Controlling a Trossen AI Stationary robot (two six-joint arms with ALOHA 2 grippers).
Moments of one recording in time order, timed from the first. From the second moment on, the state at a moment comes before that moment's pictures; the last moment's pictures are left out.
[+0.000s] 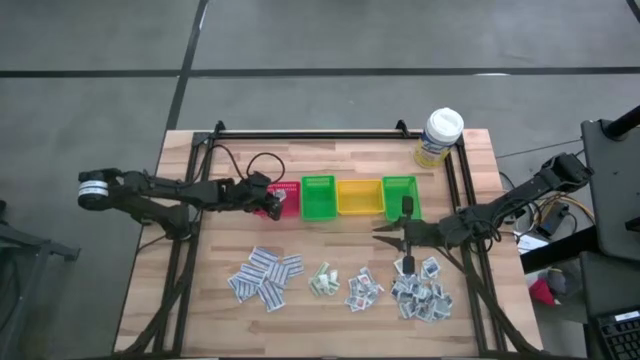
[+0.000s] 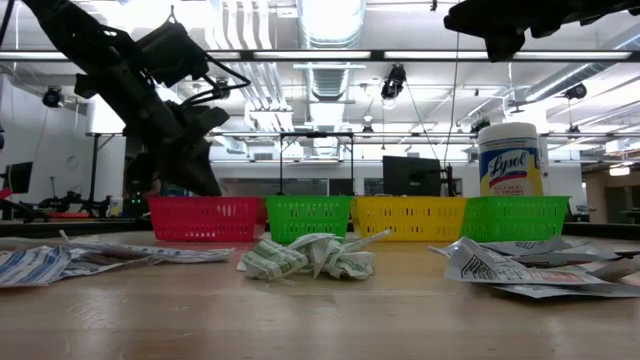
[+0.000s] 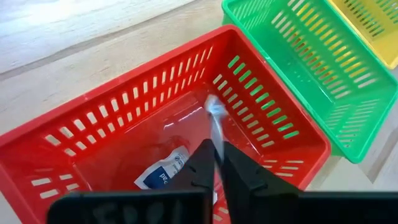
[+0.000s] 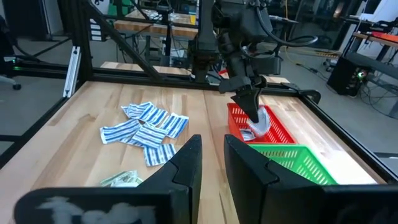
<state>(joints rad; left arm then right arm) 0.19 1.19 0.49 -0.07 -0.23 -0.73 0.45 1.01 0.47 0.34 0.52 0.03</state>
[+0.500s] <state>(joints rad) 0.19 1.17 0.52 -0.07 -0.21 -0.69 0.45 1.01 0.48 0.34 0.52 0.03</state>
